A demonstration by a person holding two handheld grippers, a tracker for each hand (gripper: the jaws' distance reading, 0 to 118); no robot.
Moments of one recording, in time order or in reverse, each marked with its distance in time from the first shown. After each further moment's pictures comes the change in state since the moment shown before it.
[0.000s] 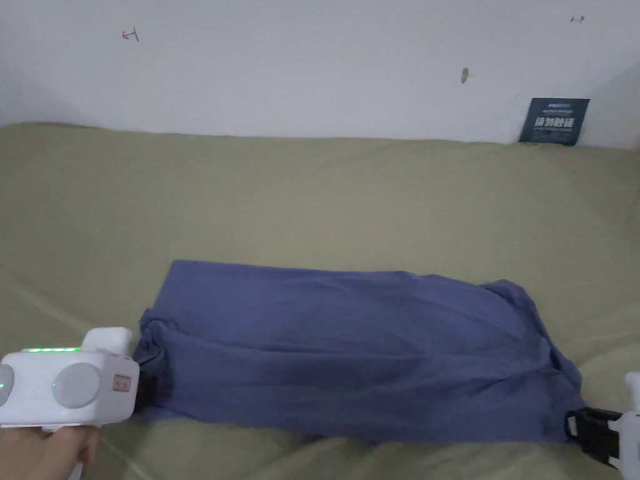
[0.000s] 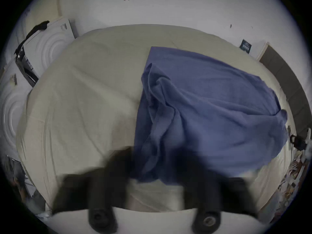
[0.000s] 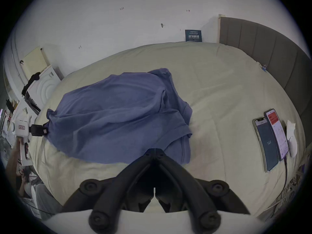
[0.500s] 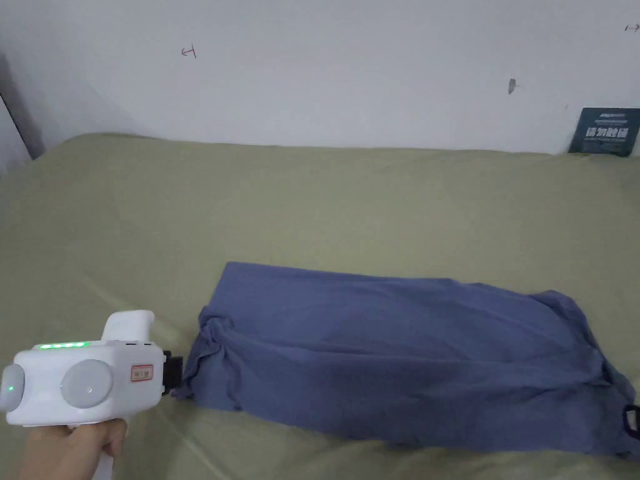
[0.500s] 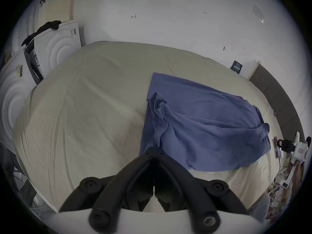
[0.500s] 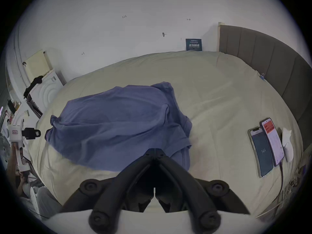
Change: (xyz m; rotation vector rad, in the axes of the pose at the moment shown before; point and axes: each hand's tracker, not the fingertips) left arm -0.021 -0.022 0.068 0.158 -0.080 0.088; right arm -0.016 0.007 0.026 0.081 -0.002 0.015
